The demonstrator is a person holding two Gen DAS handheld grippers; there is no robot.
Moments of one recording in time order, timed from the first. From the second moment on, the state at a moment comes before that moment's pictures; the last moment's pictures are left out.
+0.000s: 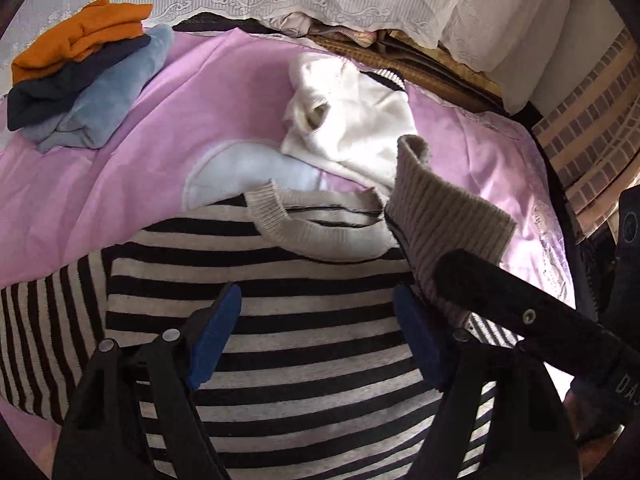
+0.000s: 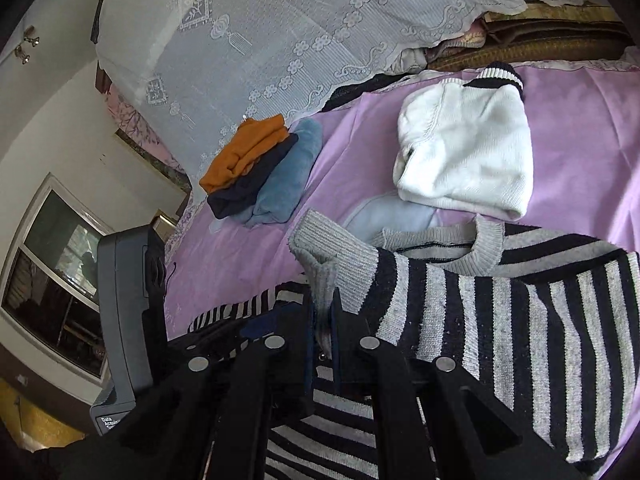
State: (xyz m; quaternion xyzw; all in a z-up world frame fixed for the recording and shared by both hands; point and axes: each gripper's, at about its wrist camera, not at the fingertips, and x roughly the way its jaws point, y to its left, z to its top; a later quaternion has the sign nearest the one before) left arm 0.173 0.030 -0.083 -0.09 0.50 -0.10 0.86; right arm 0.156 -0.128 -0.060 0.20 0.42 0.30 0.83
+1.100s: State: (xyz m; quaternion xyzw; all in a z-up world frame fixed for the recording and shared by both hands) left arm 0.155 0.034 -0.128 -0.03 0.53 -0.08 0.85; right arm 0.169 -0.236 -0.127 0.20 0.44 0.11 0.87
